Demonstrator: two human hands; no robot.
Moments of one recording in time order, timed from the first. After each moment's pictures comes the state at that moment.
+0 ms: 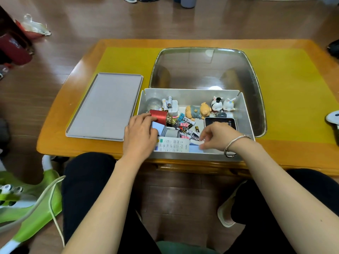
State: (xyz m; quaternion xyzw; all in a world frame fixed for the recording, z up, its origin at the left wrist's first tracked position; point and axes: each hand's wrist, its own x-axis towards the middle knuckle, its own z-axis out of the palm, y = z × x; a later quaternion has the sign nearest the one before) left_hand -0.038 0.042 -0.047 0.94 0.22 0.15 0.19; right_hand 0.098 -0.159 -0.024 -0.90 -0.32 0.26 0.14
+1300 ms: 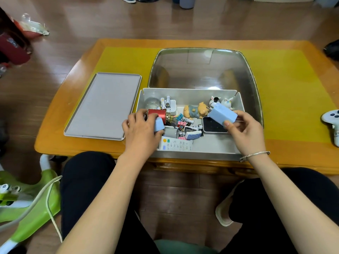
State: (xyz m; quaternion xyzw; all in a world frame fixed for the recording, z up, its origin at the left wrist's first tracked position) left_hand -0.033 0.030 -0.036 0.96 0.24 0.10 0.08; right_hand 0.093 -0.209 -0.037 -0.85 -0.17 -0.03 0.51
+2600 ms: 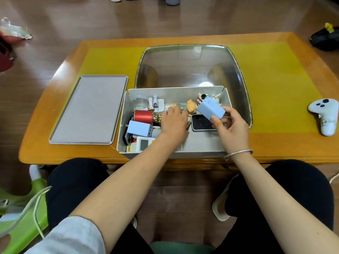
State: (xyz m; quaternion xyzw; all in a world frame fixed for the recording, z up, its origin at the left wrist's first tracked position) left_hand 0.069 -0.042 -0.059 1.00 0.09 0.00 -0.02; right_hand 0.089 -0.204 -0.047 -0.83 -0.15 -0.07 0.54
